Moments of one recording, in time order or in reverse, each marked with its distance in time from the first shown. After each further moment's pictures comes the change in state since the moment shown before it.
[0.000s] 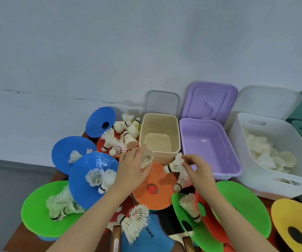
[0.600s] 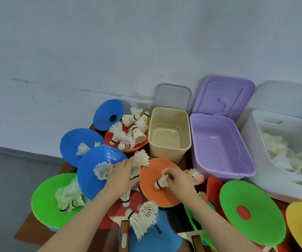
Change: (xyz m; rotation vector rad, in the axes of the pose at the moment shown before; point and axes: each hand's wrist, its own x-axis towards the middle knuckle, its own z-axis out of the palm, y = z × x) left_hand -0.037 -0.063 0.009 0.236 -0.417 -0.237; right_hand -0.016 0.011 0.085 -0.292 -0.328 0.006
